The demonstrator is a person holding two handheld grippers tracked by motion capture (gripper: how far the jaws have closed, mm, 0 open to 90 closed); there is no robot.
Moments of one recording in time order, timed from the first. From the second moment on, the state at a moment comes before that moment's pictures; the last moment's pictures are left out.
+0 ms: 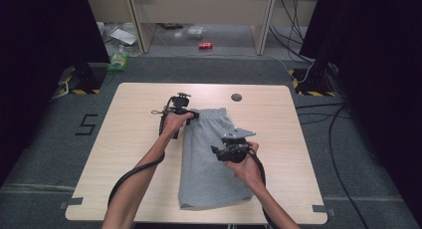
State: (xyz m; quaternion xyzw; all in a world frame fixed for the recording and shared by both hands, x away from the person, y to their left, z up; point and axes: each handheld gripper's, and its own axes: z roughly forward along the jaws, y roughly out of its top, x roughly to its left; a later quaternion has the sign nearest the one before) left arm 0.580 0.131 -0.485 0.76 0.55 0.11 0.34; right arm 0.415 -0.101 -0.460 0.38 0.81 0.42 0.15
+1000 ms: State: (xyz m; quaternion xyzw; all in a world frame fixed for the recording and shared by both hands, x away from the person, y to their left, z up) left arm 0.576 0.139 -0.486 0.74 0.56 0.10 0.36; right arm 0.538 -0.132 -0.474 0.46 0.78 0.40 0.16
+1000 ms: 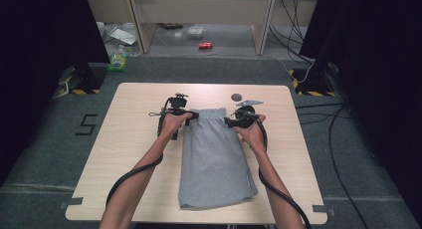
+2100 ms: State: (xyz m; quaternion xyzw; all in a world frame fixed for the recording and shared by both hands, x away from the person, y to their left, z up) left arm 0.573 0.144 -0.496 0.73 0.56 0.10 0.37; right arm 0.581 -0.108 -0.502 0.48 0.80 0.36 0.09
